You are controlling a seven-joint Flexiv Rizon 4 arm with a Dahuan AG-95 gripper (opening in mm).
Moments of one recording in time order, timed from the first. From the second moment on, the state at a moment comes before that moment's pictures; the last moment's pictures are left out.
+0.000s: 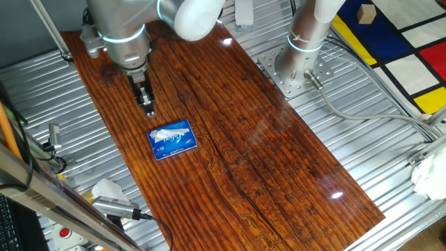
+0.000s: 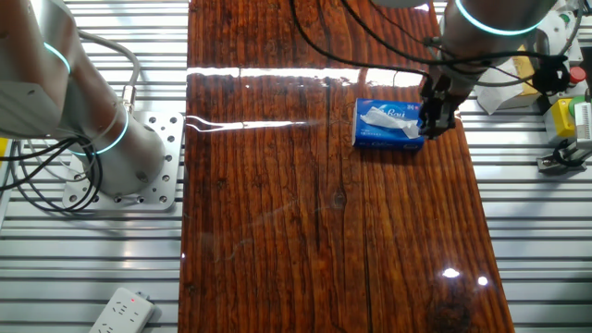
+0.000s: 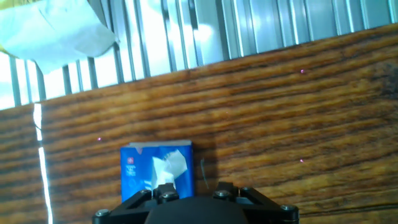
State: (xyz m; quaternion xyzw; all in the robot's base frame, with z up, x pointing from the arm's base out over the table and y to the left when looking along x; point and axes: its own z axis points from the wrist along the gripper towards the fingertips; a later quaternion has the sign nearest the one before) arm 0.589 0.016 0.150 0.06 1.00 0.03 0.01
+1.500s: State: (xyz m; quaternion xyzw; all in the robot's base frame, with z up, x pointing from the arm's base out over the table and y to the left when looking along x) arm 0.573 0.055 0.115 0.11 0.99 0.03 0.03
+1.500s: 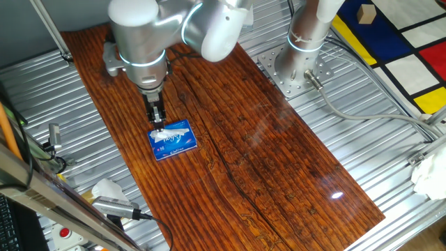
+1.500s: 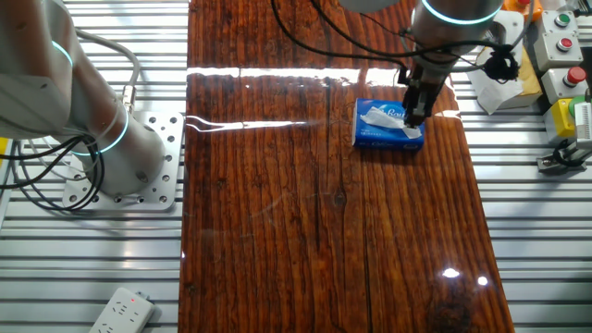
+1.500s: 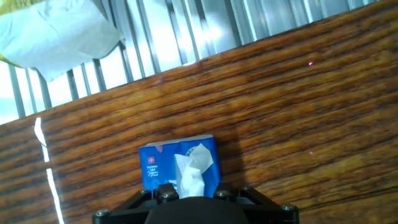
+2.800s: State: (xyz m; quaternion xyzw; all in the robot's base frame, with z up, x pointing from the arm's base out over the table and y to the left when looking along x) arm 0.567 0.058 0.093 0.10 0.99 0.03 0.03
